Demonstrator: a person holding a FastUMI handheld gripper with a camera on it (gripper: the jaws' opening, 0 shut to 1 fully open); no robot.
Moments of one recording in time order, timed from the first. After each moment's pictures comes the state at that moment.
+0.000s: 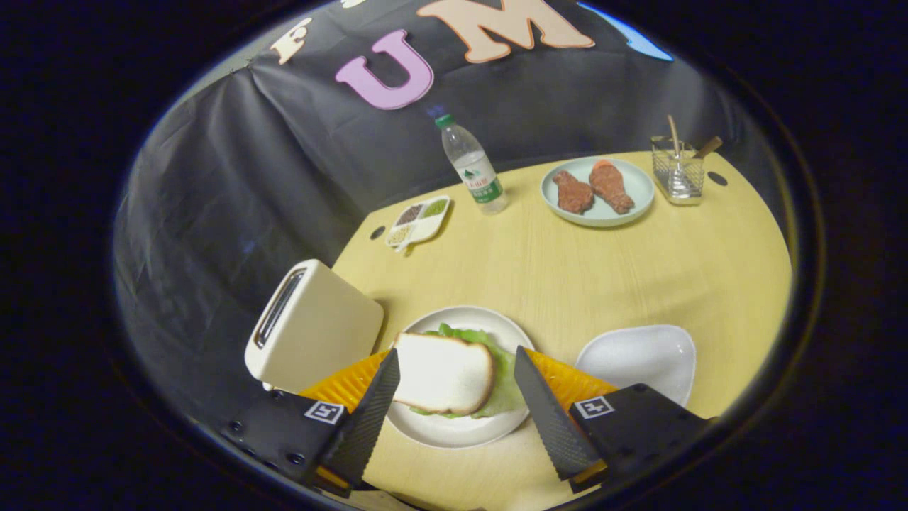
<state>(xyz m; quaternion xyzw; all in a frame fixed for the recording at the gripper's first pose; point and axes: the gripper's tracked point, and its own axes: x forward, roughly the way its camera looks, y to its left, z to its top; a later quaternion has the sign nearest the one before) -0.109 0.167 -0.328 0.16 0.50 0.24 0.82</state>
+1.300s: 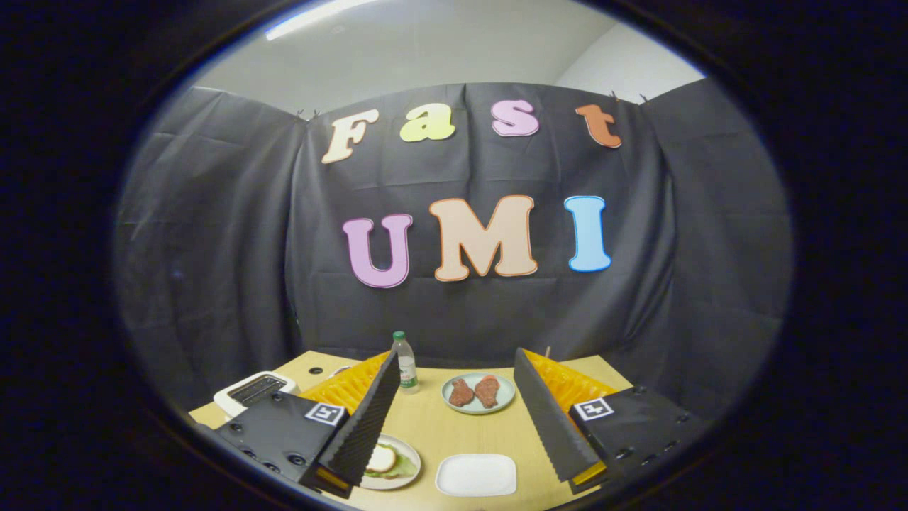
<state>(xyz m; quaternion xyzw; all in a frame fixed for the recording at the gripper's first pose) -0.071 0.038 -0.082 0.04 0.15 0.10 0.98</state>
